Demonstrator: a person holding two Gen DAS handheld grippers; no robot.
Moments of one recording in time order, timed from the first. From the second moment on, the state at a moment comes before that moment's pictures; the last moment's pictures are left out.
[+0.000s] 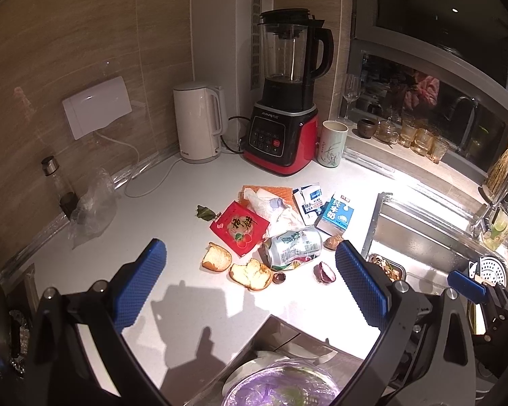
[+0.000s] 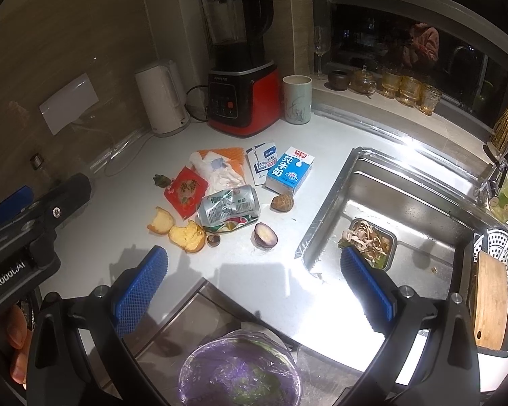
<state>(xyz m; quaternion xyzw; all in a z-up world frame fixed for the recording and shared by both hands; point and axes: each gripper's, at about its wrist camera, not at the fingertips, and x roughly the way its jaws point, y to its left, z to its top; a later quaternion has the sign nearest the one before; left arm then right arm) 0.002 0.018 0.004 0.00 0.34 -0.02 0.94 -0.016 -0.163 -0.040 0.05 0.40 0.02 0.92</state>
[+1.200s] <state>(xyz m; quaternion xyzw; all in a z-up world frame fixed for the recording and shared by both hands) 0.063 0.035 -0.051 0.02 0.38 0.00 0.93 0.043 -0.157 -0.102 0.02 0.42 0.04 0.91</state>
